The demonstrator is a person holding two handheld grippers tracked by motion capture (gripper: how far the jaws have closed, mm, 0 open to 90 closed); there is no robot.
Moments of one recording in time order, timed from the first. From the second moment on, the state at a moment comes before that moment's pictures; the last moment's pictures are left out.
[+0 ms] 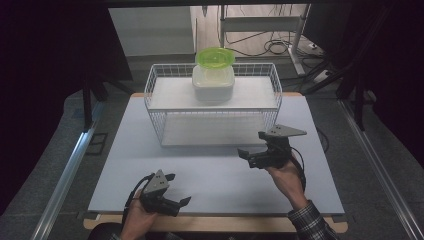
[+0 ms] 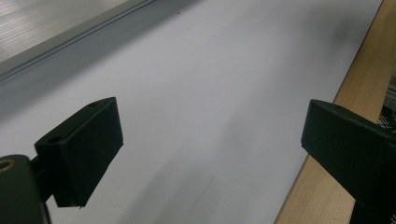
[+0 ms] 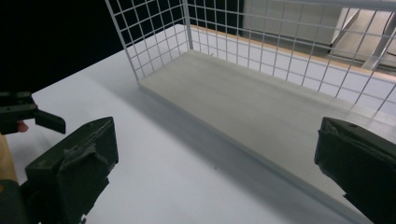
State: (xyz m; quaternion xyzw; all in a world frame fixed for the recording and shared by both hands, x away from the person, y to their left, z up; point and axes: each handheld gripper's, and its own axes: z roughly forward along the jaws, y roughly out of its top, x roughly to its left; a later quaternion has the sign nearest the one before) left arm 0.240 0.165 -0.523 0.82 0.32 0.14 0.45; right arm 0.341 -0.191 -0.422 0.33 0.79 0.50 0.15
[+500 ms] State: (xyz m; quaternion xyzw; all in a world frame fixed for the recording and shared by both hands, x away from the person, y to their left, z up) left arm 0.239 0.164 -0.523 0.82 0.32 0.13 0.45; right arm 0.321 -0.201 -0.451 0.35 0.79 0.48 0.16
